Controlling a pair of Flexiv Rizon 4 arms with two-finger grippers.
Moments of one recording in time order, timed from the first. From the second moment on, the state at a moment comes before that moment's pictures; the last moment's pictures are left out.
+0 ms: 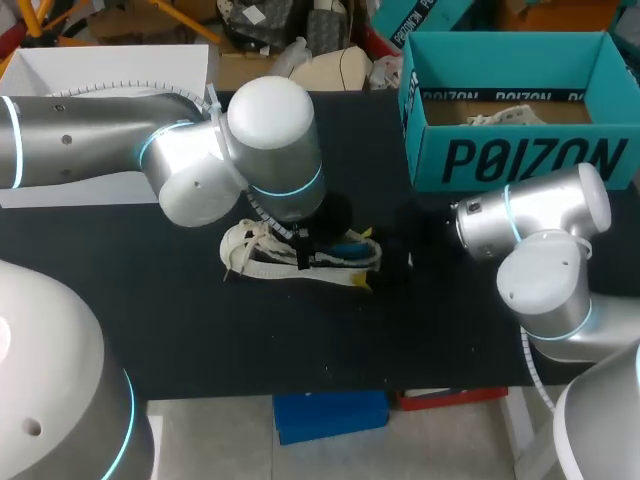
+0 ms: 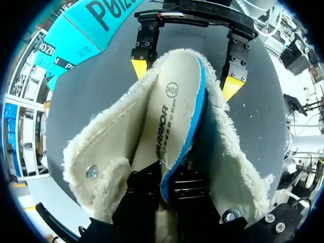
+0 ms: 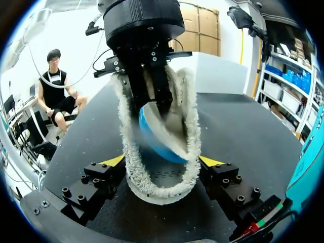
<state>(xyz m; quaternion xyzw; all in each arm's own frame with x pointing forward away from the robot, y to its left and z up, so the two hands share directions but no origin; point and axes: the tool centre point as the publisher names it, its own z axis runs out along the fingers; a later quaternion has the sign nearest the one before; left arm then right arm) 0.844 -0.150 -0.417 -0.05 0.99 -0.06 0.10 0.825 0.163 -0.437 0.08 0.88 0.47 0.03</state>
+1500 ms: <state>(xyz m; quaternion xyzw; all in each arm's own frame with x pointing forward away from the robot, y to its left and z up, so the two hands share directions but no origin) 0.827 -0.195 -0.394 0.05 0.98 -0.15 0.07 0.824 0.161 -0.437 0.08 0.88 0.47 0.03</state>
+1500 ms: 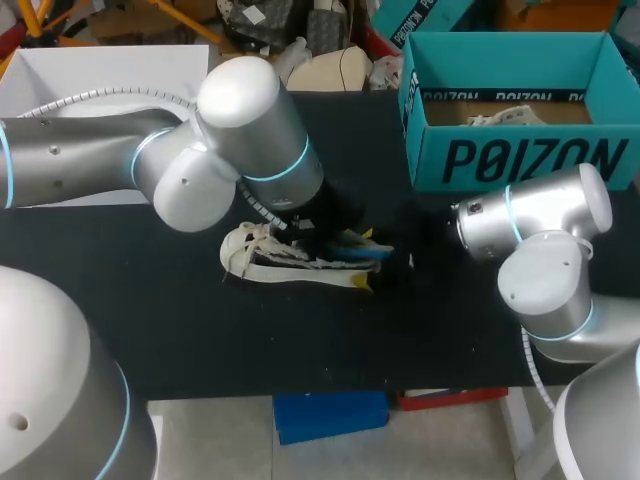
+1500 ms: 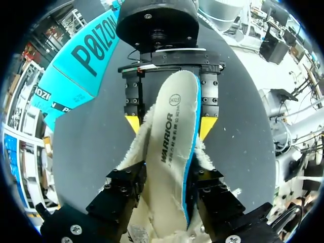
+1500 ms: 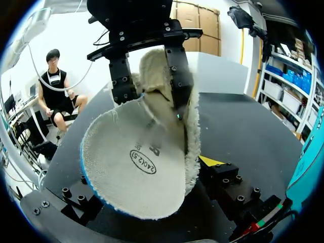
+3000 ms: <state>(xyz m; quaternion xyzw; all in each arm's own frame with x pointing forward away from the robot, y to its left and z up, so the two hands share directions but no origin) 0.792 -0.235 -0.335 0.11 0.96 -0.25 0.12 0.823 0.161 -0.437 0.08 0.88 0.47 0.03</state>
